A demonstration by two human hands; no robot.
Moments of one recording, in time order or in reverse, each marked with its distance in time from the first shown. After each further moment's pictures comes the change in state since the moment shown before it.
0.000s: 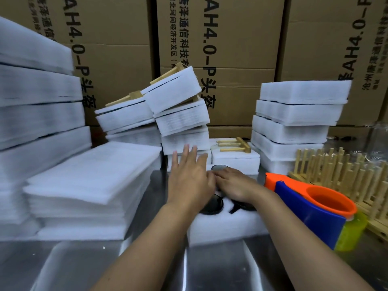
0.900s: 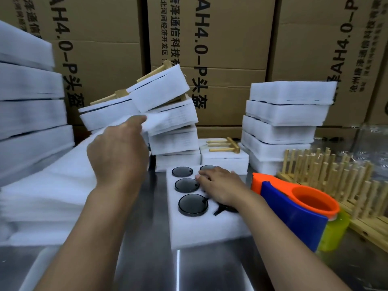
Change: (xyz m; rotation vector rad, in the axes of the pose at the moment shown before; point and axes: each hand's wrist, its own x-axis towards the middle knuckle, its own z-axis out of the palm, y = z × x) left_hand 0.002 -0.027 -0.087 0.121 0.554 -0.248; right_hand -0.008 0.001 0.003 -0.016 0.114 0.020
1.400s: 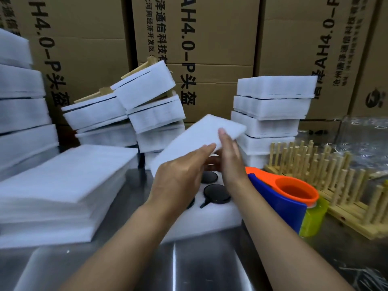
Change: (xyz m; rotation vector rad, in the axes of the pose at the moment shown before) left_hand -0.062 0.059 0.033 -0.556 -0.071 0.595; right_hand -0.016 -0.005 -0.025 1.382 0.447 -0.001
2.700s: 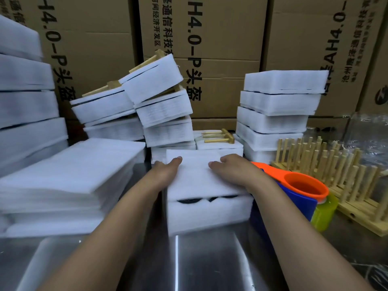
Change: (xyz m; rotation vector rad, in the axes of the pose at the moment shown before) left_hand -0.016 -0.077 0.021 -0.488 -0.494 -1.391; right_hand -0.004 -0.011 -0.010 -1.207 -0.218 0.284
